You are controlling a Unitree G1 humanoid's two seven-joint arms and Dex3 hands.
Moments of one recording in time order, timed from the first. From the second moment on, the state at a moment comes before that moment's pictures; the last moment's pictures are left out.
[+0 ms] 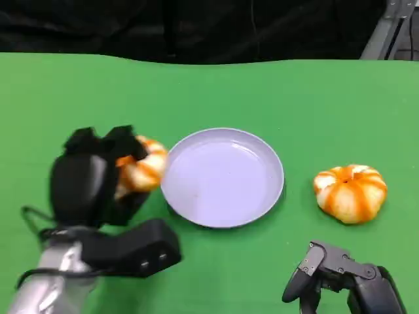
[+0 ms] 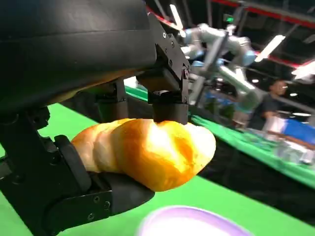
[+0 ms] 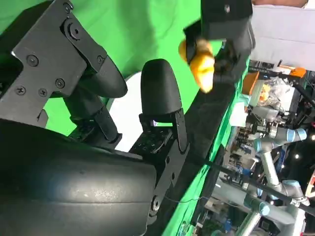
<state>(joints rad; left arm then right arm) -0.33 0.21 -0.29 0.46 0.72 -0.24 0.64 0.46 -0.01 0.24 -0.33 -0.26 -0.34 -0.06</state>
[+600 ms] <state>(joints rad) -0.63 0.03 -0.40 0.75 0.67 -0.20 0.41 0.47 0.00 0.25 -0.33 -0.27 -0.35 -0.07</state>
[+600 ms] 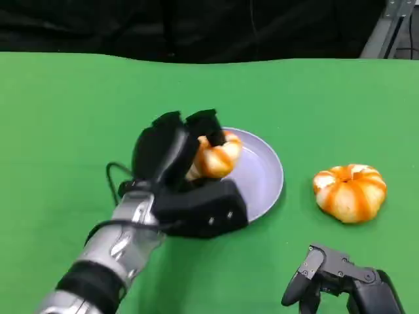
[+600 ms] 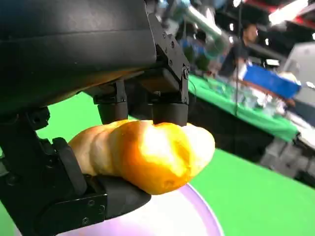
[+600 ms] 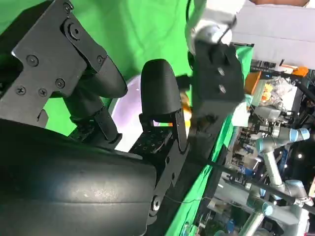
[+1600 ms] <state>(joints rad) -0.44 0.24 -0.39 0.18 0.52 0.10 -0.27 0.48 -0.01 0.27 -0.34 -0.27 -0.35 -0.08</state>
